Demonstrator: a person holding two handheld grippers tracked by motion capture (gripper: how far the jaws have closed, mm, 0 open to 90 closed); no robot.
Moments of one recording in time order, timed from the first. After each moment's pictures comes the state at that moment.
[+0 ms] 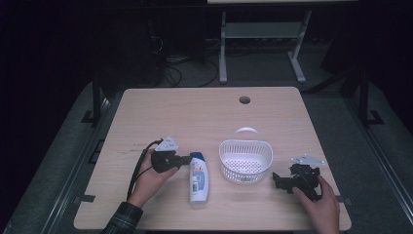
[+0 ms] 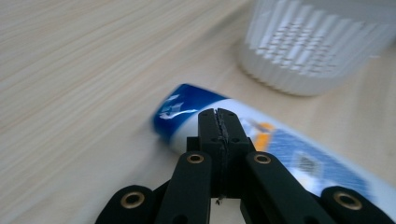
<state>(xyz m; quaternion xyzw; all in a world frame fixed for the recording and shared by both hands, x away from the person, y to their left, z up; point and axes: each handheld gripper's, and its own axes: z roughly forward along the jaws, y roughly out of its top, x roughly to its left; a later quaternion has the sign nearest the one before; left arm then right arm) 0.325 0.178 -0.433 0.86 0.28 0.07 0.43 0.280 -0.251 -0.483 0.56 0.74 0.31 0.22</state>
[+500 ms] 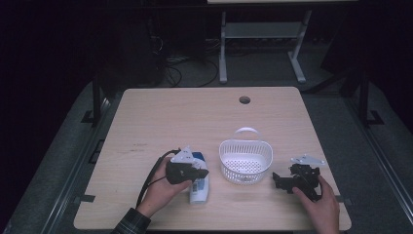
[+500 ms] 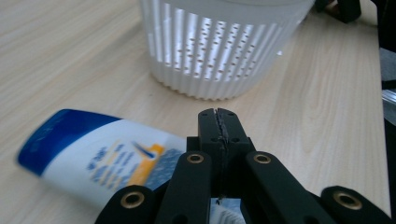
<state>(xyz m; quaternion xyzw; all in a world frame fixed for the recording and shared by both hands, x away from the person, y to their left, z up) 0.298 0.132 -0.434 0.88 0.22 0.03 0.42 0.280 -0.251 -0.483 0.56 0.74 0.31 0.22</state>
